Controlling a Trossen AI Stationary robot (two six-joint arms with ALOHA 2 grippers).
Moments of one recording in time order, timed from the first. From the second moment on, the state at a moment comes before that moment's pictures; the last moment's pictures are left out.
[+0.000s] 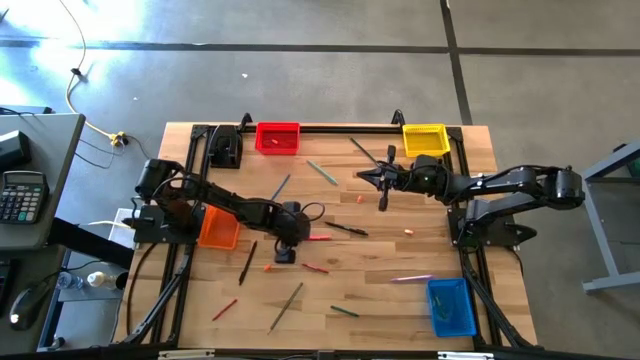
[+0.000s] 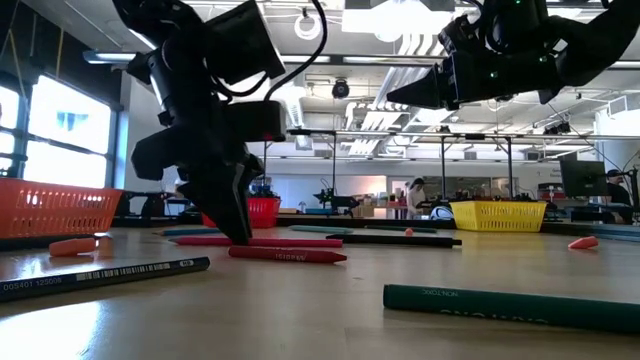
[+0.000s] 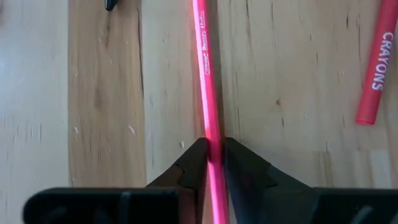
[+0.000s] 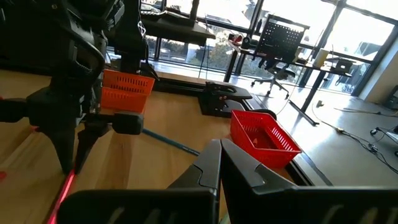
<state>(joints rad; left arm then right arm) -0.01 1.77 0.88 -0.28 -0.04 -0.05 -0.29 1.19 0.40 0.70 -0.09 -0.26</state>
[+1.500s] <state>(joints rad) -0.23 1.17 0.88 -0.80 -0.41 -0.84 -0.29 1.20 0.40 0.67 -0.09 -0.23</state>
